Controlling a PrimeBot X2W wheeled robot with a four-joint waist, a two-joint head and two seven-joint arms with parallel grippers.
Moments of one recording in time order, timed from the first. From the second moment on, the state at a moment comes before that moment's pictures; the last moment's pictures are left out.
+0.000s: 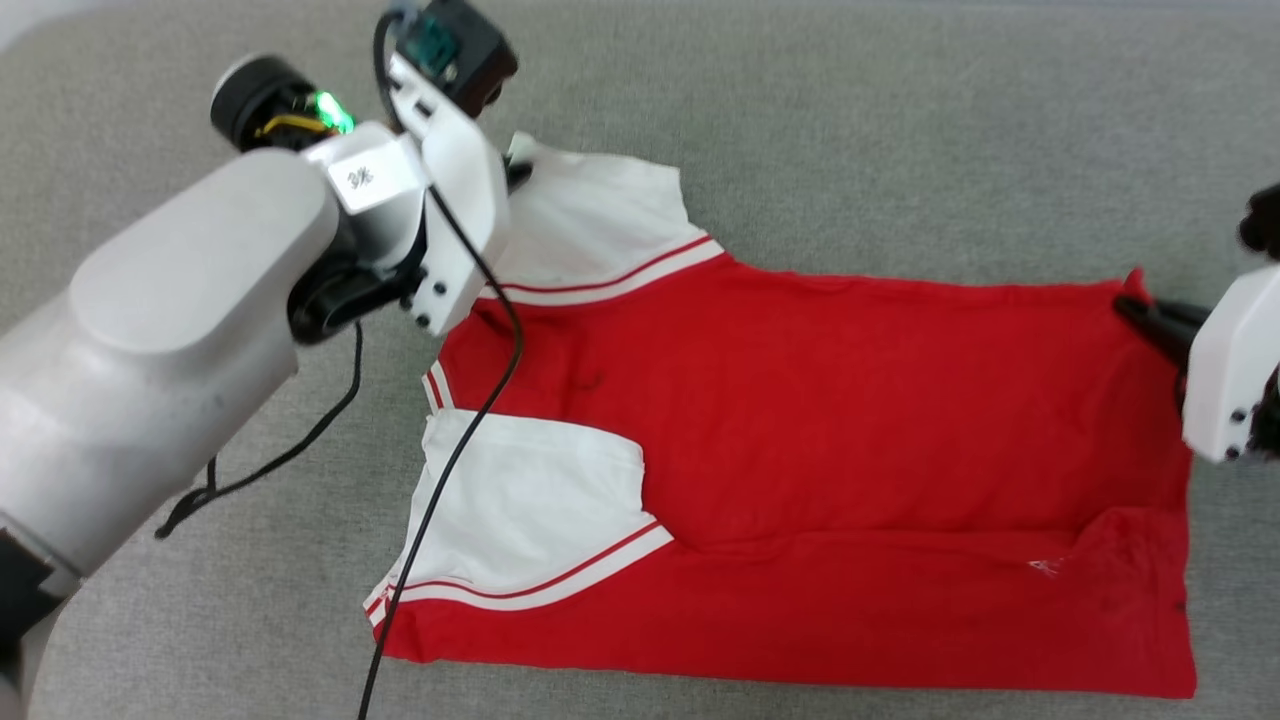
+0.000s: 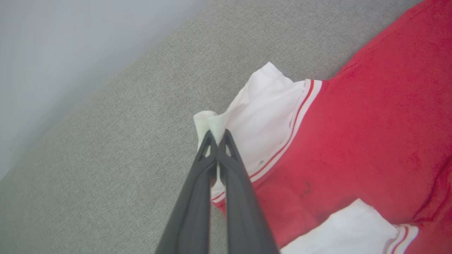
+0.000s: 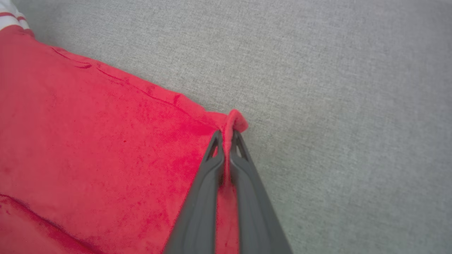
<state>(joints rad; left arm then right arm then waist) -1.31 0.56 -1.26 0.49 -1.03 -0.13 0.37 -0.63 -0.66 0.37 0.30 0.77 0.13 0.57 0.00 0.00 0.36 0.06</state>
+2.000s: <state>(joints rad) -0.47 0.69 -1.05 0.24 -0.95 0.34 -0.26 0.05 -0.67 0.05 0.17 0.97 0.13 0.49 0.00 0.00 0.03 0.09</state>
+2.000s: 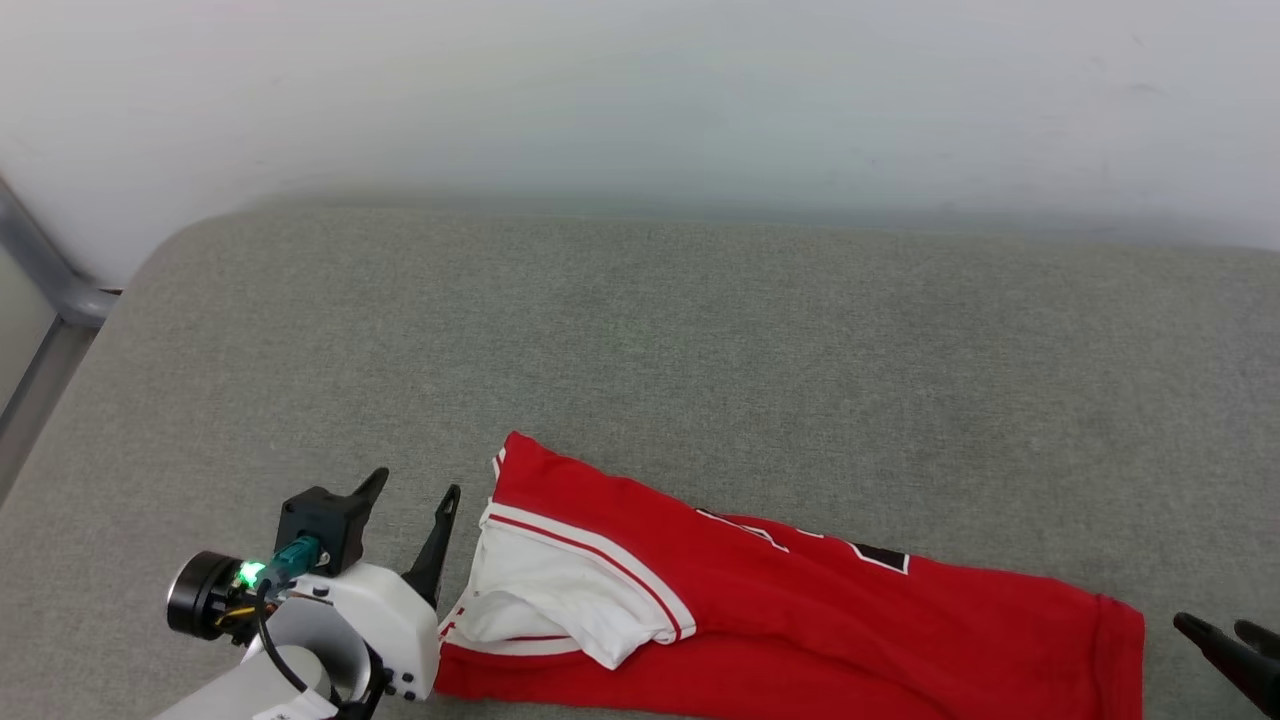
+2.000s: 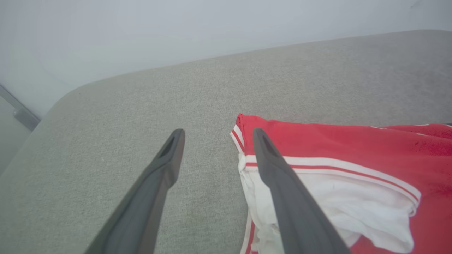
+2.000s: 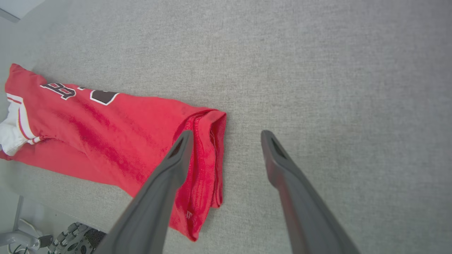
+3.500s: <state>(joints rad) -0.01 0.20 -0.26 0.07 -0.14 0.17 -0.26 -0.05 -0.67 0.18 0.44 1.05 0.13 0.45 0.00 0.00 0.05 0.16</state>
